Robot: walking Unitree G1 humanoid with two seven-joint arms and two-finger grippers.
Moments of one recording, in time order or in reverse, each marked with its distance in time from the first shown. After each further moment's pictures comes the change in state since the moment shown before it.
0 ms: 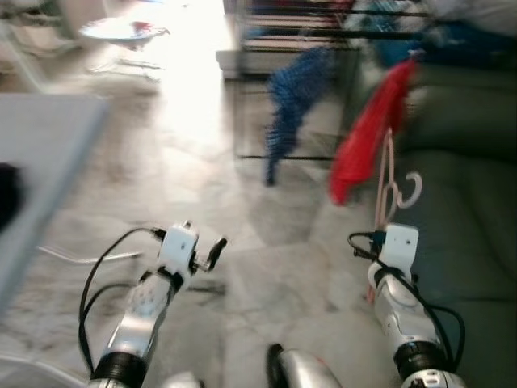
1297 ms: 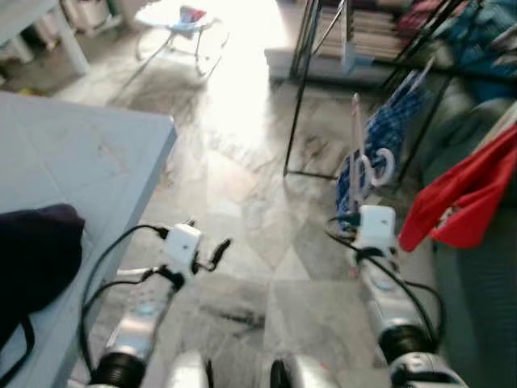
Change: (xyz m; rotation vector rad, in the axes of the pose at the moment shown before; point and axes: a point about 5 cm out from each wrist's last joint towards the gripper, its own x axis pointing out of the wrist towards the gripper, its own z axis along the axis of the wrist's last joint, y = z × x) left arm -0.005 -0.011 -0.001 0.021 -0.018 -0.069; right arm 0.005 0.033 0.023 -0.044 -0.123 0.124
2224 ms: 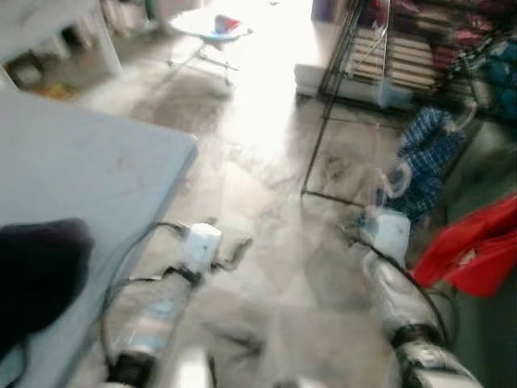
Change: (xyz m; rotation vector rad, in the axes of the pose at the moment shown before) left arm -0.001 0.000 -0.006 0.006 0.021 0.002; right arm 0.010 0.015 0.003 0.070 0.071 0.030
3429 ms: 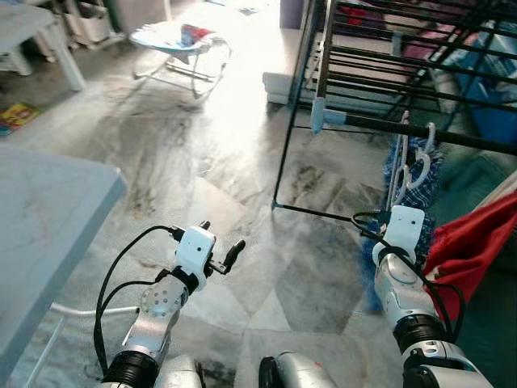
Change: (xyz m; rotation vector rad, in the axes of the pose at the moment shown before) left arm 0.008 -0.011 0.005 -0.016 -0.025 -0.028; right arm -0.003 -0.050 0.002 -0.022 -0.004 -0.267
